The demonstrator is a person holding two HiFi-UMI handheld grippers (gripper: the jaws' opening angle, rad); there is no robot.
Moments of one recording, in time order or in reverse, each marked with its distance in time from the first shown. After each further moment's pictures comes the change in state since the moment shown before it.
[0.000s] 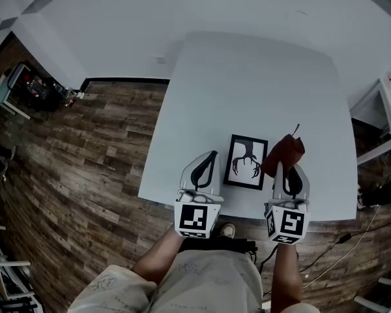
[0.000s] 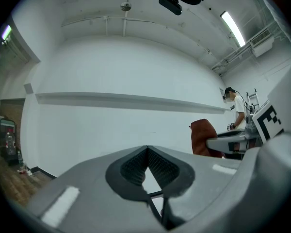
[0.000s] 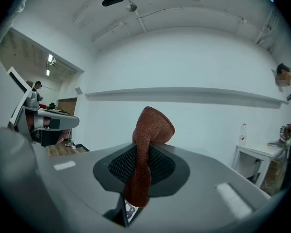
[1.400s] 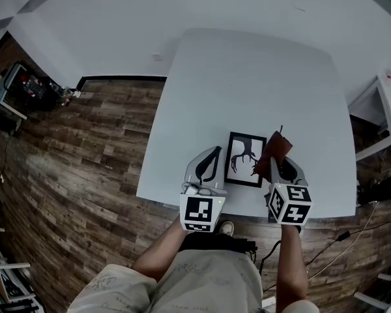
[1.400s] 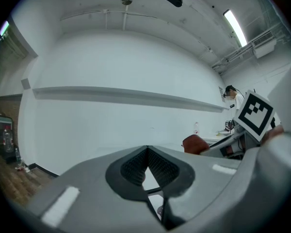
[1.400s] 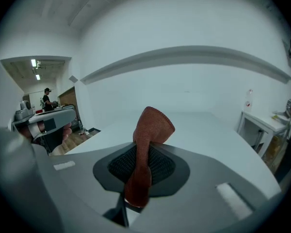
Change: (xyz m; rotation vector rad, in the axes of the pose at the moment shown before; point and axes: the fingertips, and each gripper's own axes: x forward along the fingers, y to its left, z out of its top) left arm 0.017 -0.006 -0.017 -0.016 0.051 -0.030; right arm 0.027 0.005 -0.056 0.157 0.406 0.087
